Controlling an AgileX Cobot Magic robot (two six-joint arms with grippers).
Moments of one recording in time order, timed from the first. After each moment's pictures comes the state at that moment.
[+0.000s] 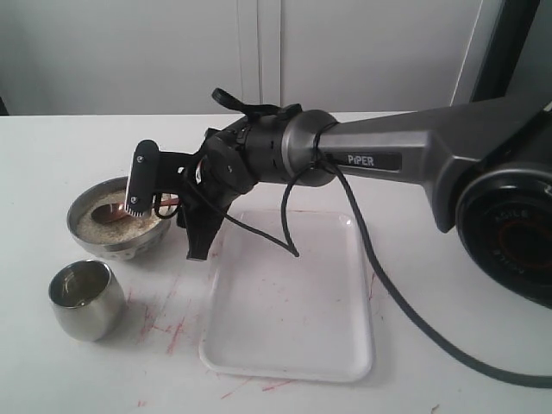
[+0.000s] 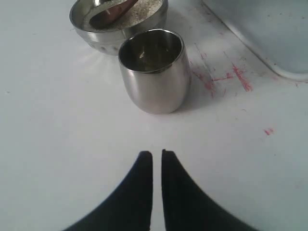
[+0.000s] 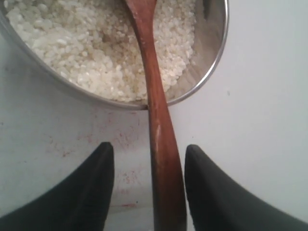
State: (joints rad) left arm -0.05 0.00 -0.02 -0.26 0.38 0.39; right arm 0.62 2.21 -1.66 -0.09 0.38 -0.78
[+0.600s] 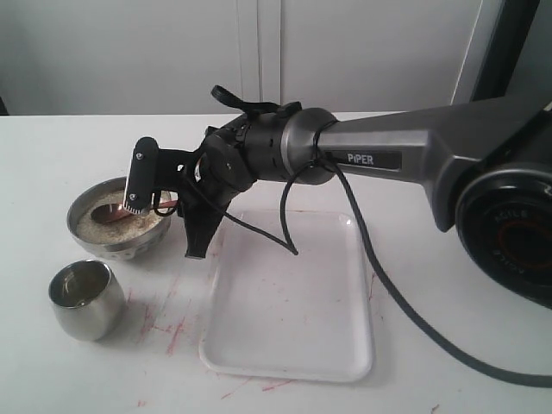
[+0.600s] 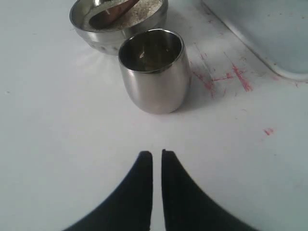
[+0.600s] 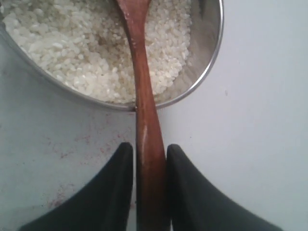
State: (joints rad) left arm -0.05 0.00 -0.02 -0.26 0.38 0.39; right arm 0.62 2.21 -1.67 -0.09 0.39 -0.77
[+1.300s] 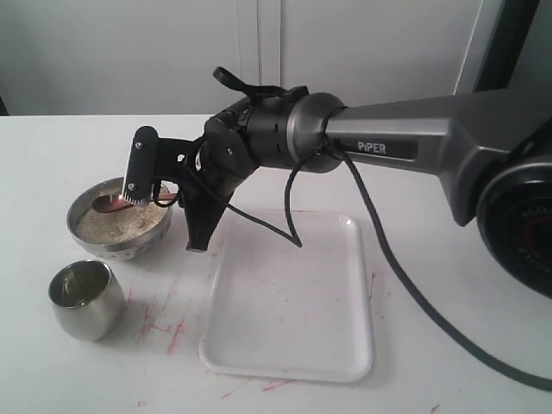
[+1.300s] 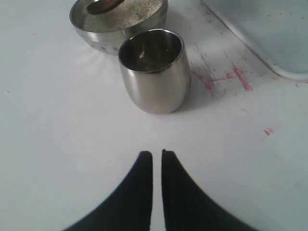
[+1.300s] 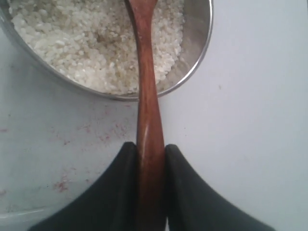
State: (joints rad) left arm -0.05 0.00 -0.02 -0.26 0.38 0.39; right arm 0.62 2.17 -1.68 -0.09 0.46 -0.76
